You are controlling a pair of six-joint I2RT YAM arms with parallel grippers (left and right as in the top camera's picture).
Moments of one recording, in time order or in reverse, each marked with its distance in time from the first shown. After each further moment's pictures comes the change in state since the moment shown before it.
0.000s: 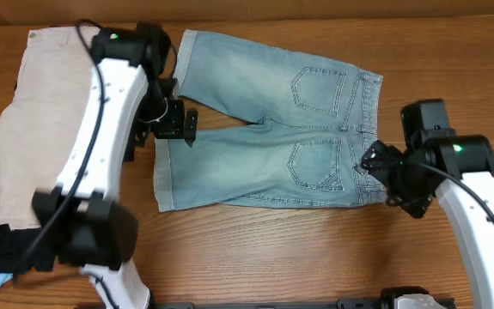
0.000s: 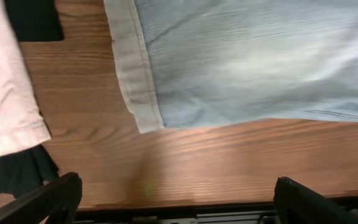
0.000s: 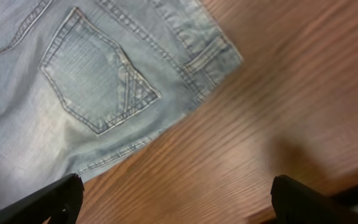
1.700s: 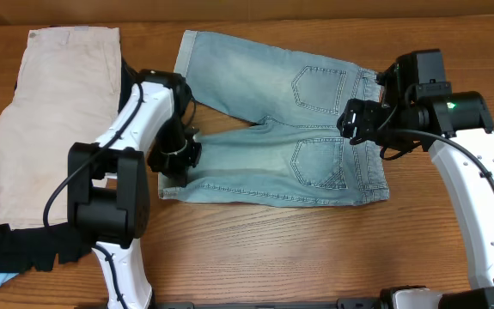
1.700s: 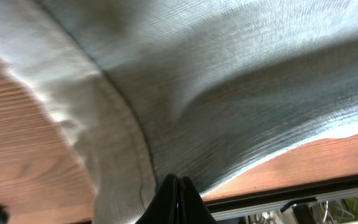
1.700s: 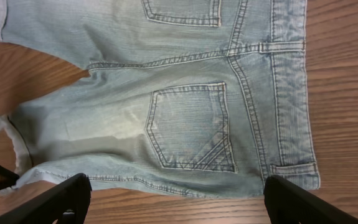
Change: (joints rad) left arm -0.029 0.183 -0.389 0.217 0.076 0.143; right arm 0.036 0.205 0.266 0.164 -0.136 -0.455
